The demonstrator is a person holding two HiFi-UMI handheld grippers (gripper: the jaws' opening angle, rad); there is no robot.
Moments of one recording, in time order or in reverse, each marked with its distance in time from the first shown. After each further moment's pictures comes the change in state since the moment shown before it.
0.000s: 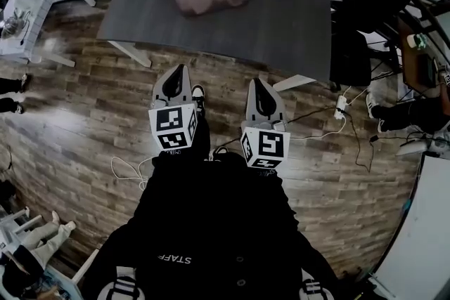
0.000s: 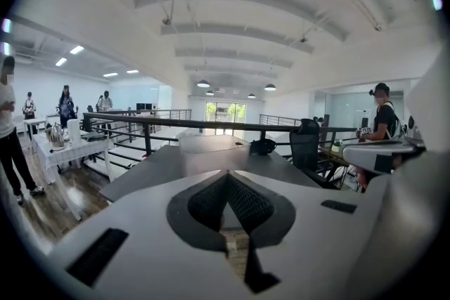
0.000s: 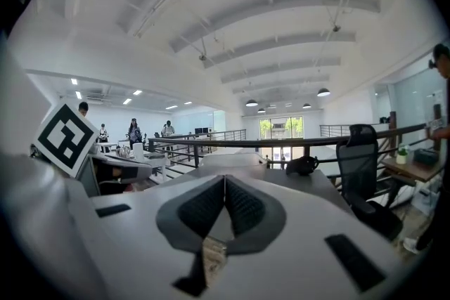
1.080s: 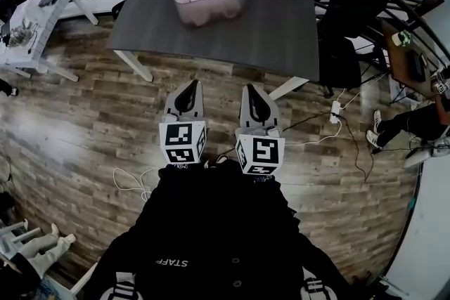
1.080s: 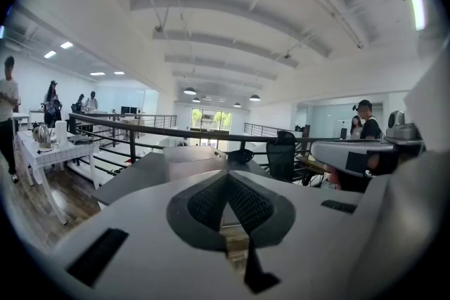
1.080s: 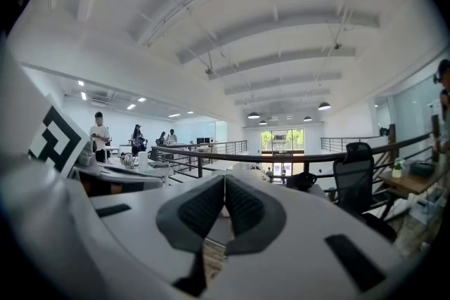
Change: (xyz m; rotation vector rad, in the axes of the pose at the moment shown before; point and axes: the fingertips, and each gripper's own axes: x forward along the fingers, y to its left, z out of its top) left arm -0.105 -0.051 0.037 0.002 -0.070 -0.140; right arm -0.087 0.051 0.065 -0.039 -0.097 -0.006
